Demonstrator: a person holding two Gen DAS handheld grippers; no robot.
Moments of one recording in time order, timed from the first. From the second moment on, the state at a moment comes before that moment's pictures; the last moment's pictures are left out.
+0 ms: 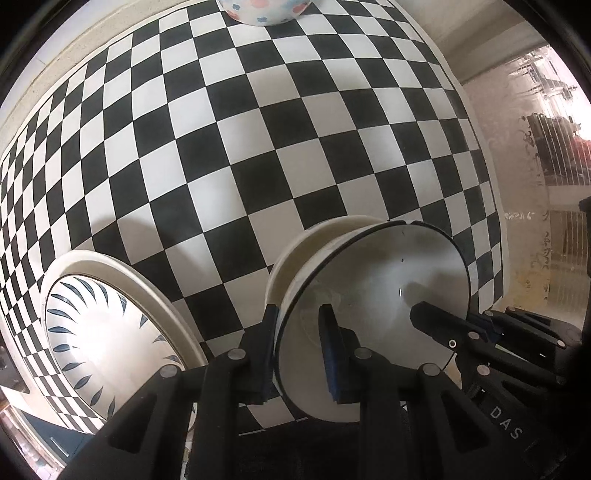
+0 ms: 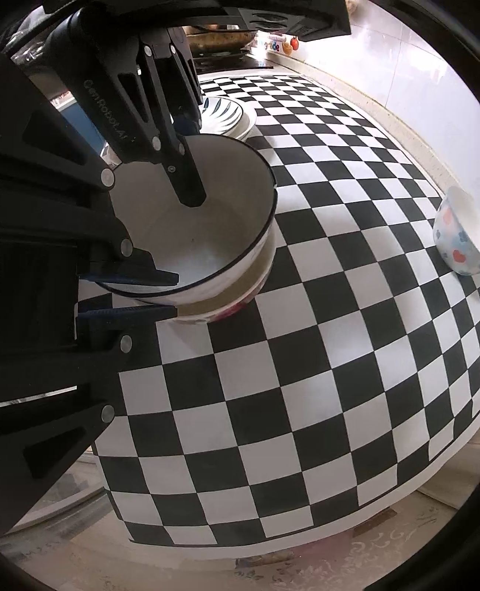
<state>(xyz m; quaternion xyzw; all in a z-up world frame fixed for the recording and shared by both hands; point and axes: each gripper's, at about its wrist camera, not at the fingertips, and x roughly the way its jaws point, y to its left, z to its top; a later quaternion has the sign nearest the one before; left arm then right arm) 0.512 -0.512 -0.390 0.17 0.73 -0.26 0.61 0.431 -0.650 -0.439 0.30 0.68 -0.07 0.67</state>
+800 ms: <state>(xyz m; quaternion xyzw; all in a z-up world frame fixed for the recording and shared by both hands) 0.503 -0.536 -0.411 0.22 0.74 -0.25 0.59 0.440 -0.646 -0.445 0.28 0.70 -0.07 0.65</state>
